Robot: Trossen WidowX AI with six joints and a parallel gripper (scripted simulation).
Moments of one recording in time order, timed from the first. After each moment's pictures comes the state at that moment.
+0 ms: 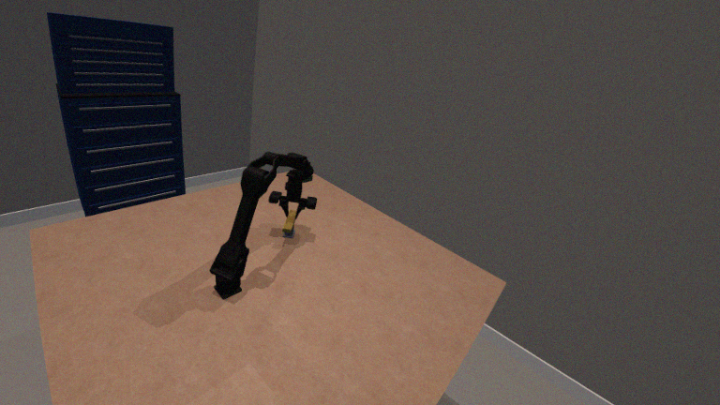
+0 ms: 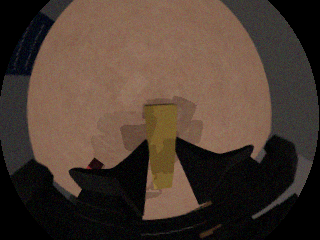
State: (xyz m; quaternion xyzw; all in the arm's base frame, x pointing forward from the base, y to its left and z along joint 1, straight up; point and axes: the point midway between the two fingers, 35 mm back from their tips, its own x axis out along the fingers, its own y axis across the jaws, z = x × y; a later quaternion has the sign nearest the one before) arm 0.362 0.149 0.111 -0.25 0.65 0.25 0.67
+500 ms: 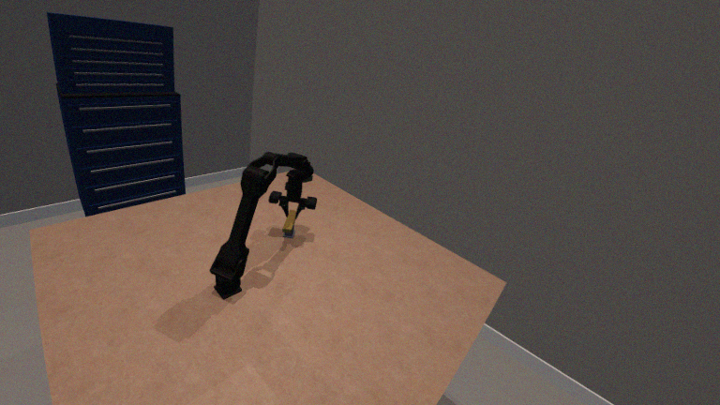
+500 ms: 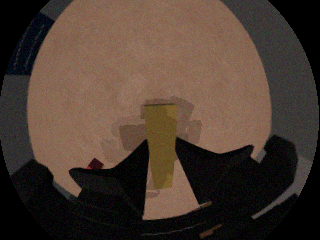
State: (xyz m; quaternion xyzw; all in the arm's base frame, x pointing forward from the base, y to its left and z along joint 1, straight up) arm 0.362 0.149 0.111 -0.25 0.65 0.25 0.67
